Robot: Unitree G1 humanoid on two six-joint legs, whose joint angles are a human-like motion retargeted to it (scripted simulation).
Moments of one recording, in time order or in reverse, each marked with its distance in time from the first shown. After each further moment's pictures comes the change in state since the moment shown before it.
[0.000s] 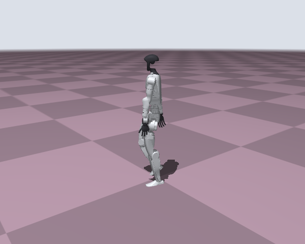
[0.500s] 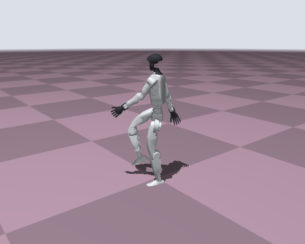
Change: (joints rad) left arm -0.436 0.037 0.022 -0.437 0.090 -0.130 0.263; right arm 0.090 -0.021 -0.137 0.071 0.098 0.117 0.072; waist -0.300 0.042 0.064; left_leg -0.078 0.122 -0.115 0.080 -0.004 0.046; right_leg -0.422 -0.038 -0.061 0.288 -0.077 -0.009
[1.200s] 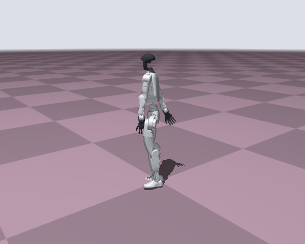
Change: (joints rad) left arm 0.423 -0.044 0.039 0.391 -0.016 0.199 -0.327; right arm -0.047 -0.031 0.131 0.109 -0.036 0.024 -0.131; waist 0.285 -0.103 -0.134; left_leg -0.001 -0.208 0.219 -0.163 0.081 -0.081; right_leg 0.711 0.230 0.258 -1.215 -0.043 0.191
